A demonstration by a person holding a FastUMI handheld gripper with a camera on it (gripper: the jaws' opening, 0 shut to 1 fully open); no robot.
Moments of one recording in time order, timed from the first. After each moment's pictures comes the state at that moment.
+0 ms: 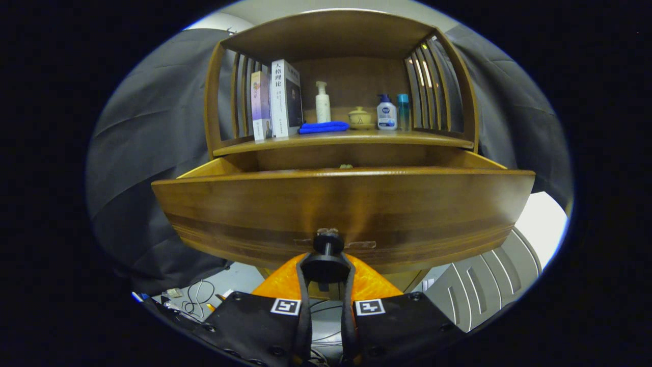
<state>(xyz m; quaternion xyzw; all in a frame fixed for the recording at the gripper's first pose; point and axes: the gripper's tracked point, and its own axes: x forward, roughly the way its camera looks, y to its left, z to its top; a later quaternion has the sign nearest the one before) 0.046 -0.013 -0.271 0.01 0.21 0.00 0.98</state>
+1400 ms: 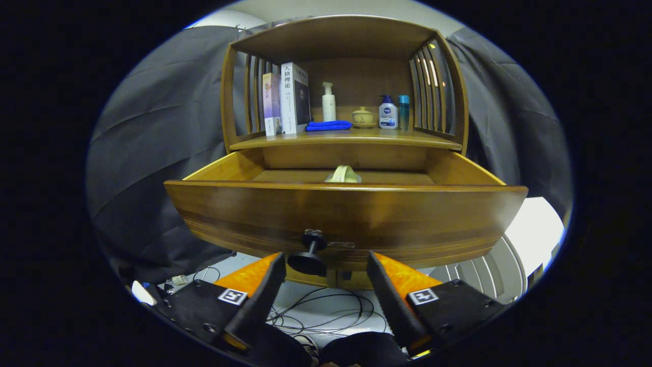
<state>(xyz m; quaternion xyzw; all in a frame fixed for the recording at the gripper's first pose) -0.005 -0.039 -0.239 0.00 0.23 0.03 0.97</state>
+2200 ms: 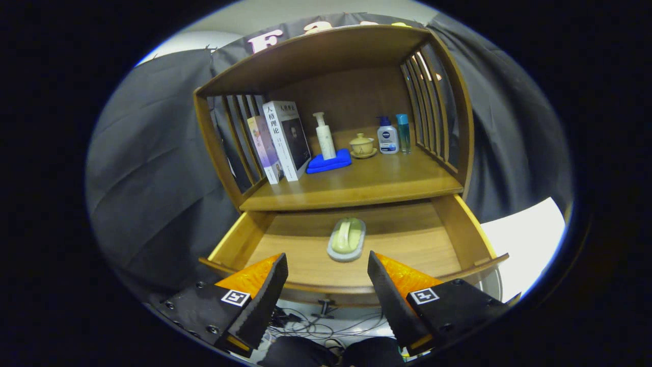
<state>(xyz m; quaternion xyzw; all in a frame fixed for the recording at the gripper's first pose) 0.061 -0.041 -0.105 0.10 0.24 0.06 0.96</state>
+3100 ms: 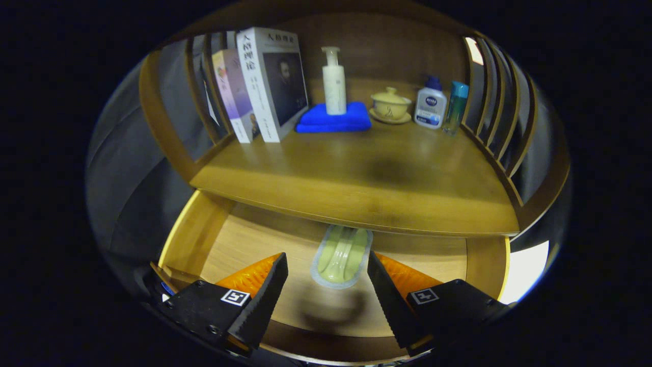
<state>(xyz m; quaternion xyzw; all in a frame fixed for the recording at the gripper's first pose) 0.190 -0.038 -0.189 0.00 0.44 0.07 0.89</state>
